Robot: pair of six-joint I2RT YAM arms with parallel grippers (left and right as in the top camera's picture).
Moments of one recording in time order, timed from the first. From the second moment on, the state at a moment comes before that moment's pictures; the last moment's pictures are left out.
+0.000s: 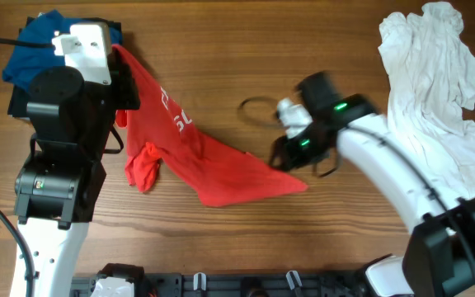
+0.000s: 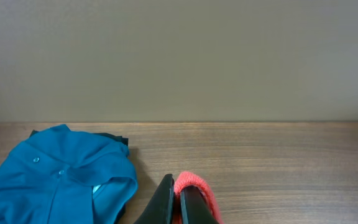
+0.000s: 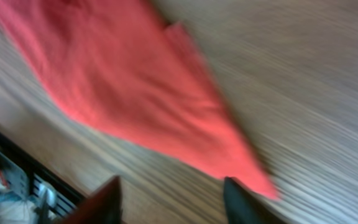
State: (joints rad) left arm -0.14 1.07 1.22 -0.44 -0.09 -0.07; right arm 0.46 1.62 1.18 -0.98 -0.36 0.07
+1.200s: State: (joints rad) left arm -0.14 1.07 1.22 -0.46 -0.15 -0.07; right arm 0.70 1.69 1.17 -1.04 -0.10 0.10
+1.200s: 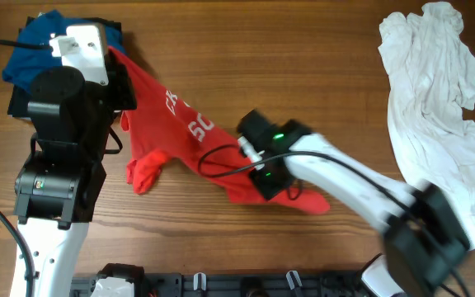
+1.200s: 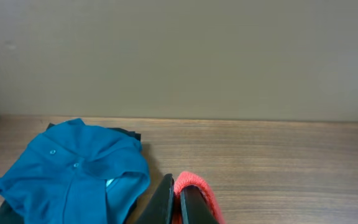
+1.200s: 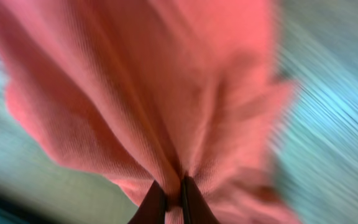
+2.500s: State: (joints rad) left arm -0.14 1.14 1.23 -0.77 -0.34 -0.33; right arm -0.01 1.96 1.36 -1.12 -0.24 0.01
